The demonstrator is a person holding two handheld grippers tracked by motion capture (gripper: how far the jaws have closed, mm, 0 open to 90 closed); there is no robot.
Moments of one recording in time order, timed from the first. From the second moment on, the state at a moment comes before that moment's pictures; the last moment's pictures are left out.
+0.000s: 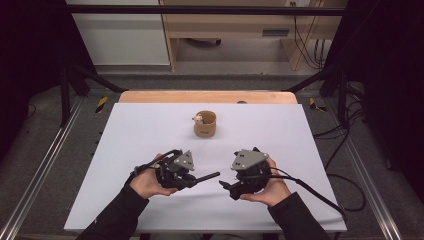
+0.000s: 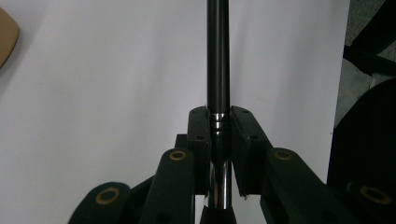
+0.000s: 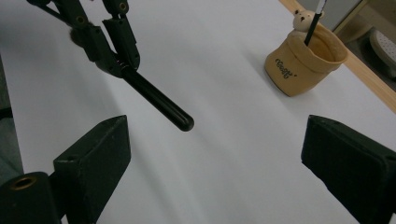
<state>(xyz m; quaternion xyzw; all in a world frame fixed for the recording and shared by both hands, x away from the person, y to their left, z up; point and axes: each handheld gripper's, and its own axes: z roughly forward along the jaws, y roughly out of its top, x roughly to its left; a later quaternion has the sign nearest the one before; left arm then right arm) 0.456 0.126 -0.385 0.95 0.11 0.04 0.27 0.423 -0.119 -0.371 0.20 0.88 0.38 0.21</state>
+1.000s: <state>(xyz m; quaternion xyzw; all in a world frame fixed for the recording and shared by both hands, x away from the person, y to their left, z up) 0.457 0.109 -0.373 0.96 0.09 0.02 0.26 0.418 -0.099 -0.370 0.13 0.92 0.31 0.20</state>
